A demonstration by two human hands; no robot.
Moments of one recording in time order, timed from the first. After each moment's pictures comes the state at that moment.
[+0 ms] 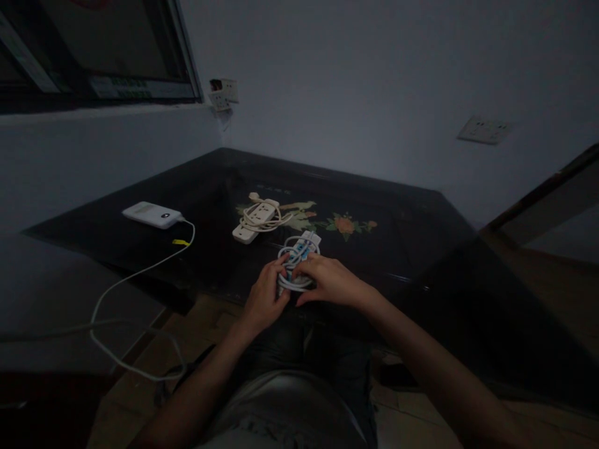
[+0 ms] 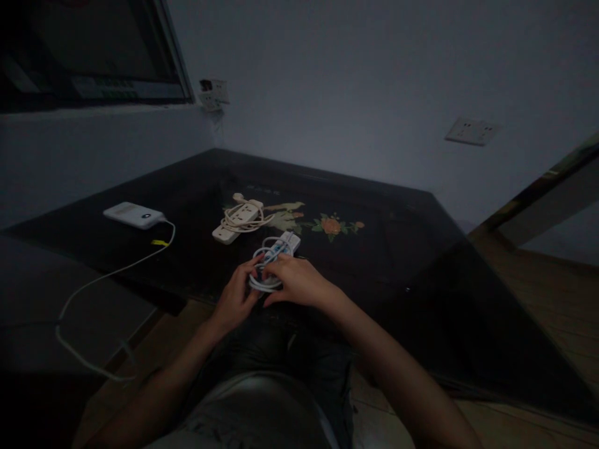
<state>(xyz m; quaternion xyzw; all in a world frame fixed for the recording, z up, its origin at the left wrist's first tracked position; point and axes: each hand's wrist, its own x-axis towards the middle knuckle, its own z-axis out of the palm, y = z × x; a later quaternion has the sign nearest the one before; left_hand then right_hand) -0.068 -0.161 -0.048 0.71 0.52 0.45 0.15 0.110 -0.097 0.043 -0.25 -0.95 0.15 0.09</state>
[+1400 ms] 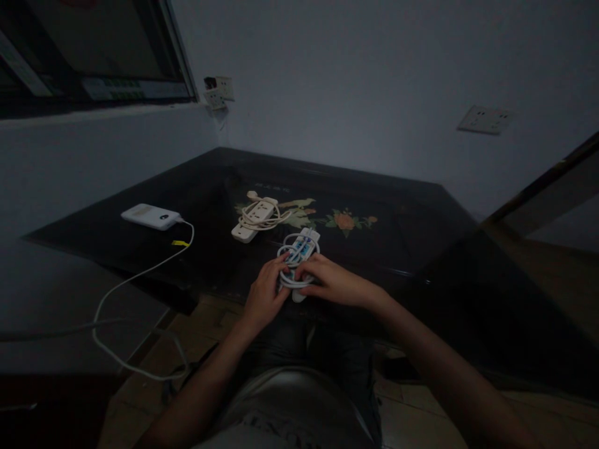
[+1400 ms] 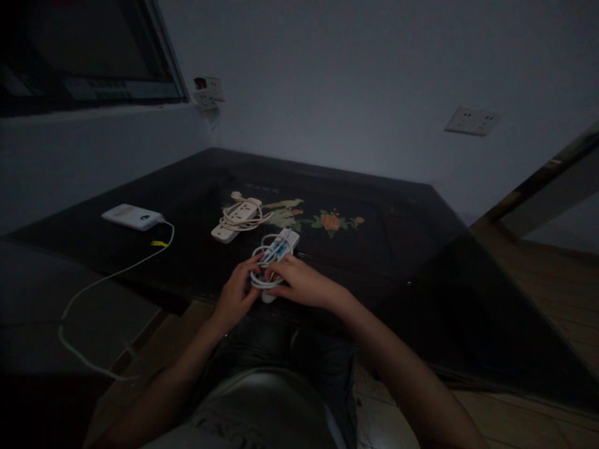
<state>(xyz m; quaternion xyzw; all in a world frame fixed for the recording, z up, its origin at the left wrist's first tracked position) -0.068 -0.158 -0.049 0.73 0.52 0.43 0.13 0.119 -0.101 0.037 -0.23 -0.92 0.29 0.13</state>
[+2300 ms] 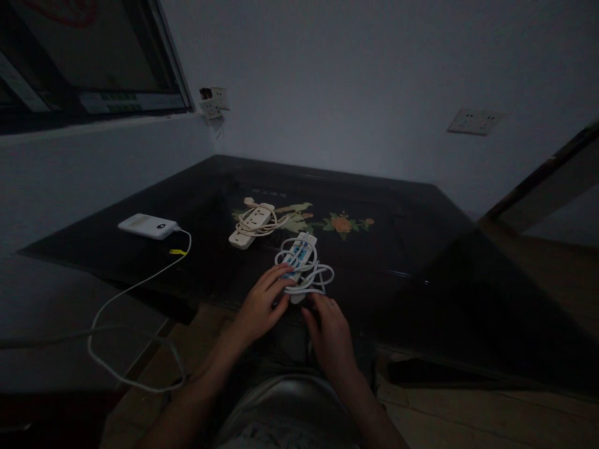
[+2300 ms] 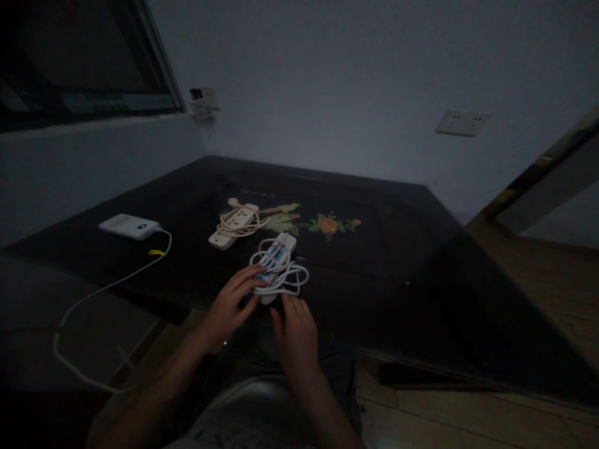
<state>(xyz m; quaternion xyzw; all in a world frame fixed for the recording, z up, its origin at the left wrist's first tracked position) -0.074 -0.168 -0.030 0.80 0.45 0.37 0.09 0.101 -0.192 -0.048 -0.52 -0.76 0.15 0.37</state>
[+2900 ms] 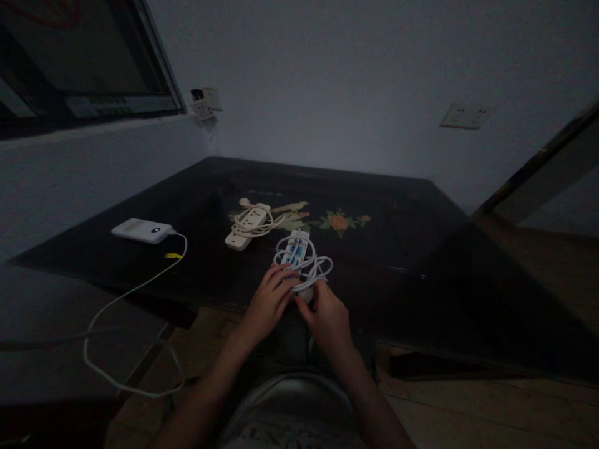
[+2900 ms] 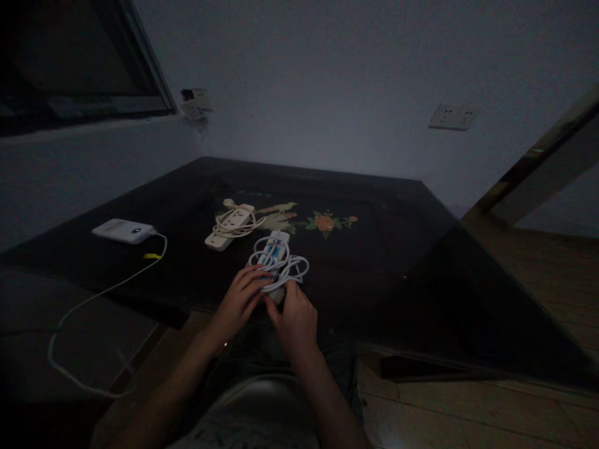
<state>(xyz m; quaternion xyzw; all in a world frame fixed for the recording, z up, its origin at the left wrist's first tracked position) -0.063 -0.158 -0.041 0.81 0.45 0.37 0.09 0.097 -0.172 -0.024 -0.60 -0.73 0.16 0.28</state>
